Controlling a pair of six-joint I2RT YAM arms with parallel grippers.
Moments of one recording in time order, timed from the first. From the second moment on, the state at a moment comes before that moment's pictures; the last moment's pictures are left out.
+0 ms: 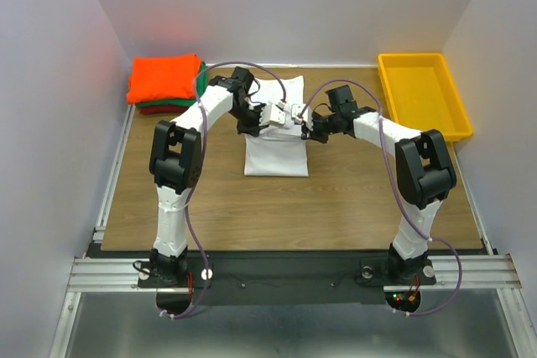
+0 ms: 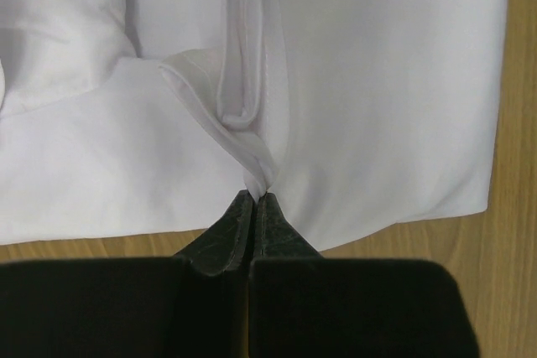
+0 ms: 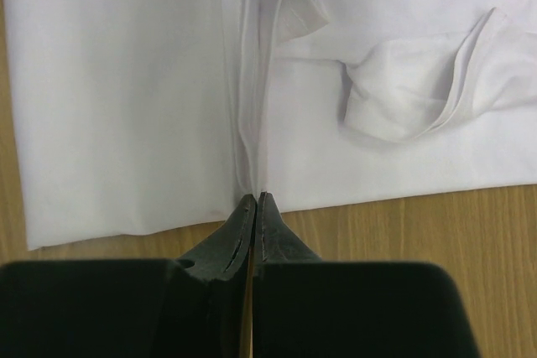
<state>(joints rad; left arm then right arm) -0.40 2.13 1.83 -0.99 0.53 1.28 0.36 1.88 1.31 -0.31 -0.69 -1.00</state>
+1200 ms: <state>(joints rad) -0.32 2.23 1.95 -0.82 0.47 1.21 0.32 2.05 1.49 -0.13 -0.55 -0.81</state>
